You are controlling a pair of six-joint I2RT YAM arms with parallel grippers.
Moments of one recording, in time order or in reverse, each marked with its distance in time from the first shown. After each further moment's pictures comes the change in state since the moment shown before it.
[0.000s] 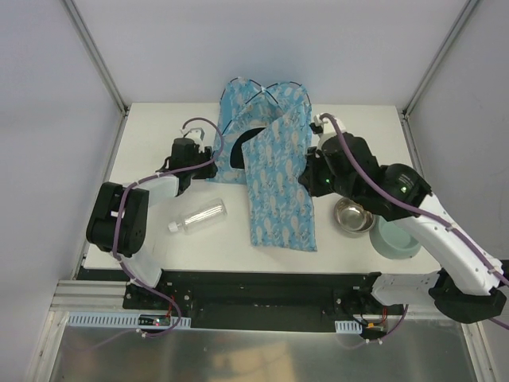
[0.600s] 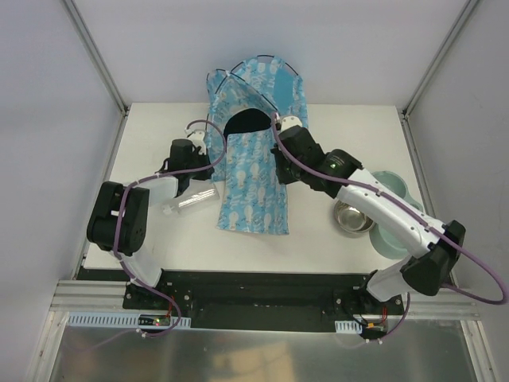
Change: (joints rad) left arm 0.012 0.026 -0.020 0.072 0.109 0.088; right arm -0.076 0.249 -0.130 0.282 0.006 -0.070
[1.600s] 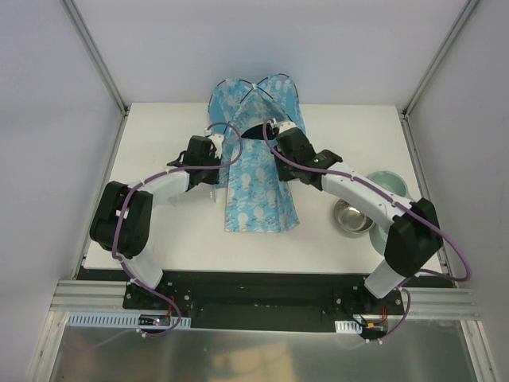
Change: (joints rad) left arm -0.130 -0.010 0.136 -0.345 -0.161 0.121; right arm -0.132 0.153 -0.171 0.266 -0.093 -0.110
